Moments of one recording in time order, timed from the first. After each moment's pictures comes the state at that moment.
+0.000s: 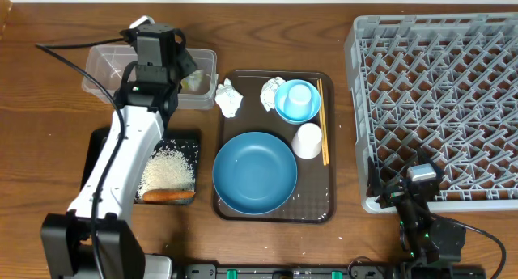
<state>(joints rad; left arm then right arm) -0.10 1.57 1.23 -0.35 -0.19 -0.62 -0.02 0.01 0.01 -0.05 -0.22 -0.07</state>
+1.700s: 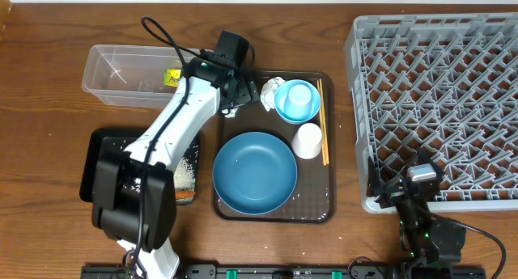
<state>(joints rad) -0.36 1.87 1.47 -0.83 -0.09 -0.66 -0.02 0.01 0.01 -0.05 -0.22 -0.07</state>
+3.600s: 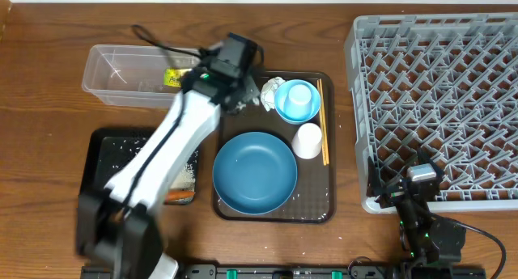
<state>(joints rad) -0.42 1.66 1.43 -0.78 -0.14 -0.82 -0.02 0.01 0.01 -0.05 -0.22 -0.07</state>
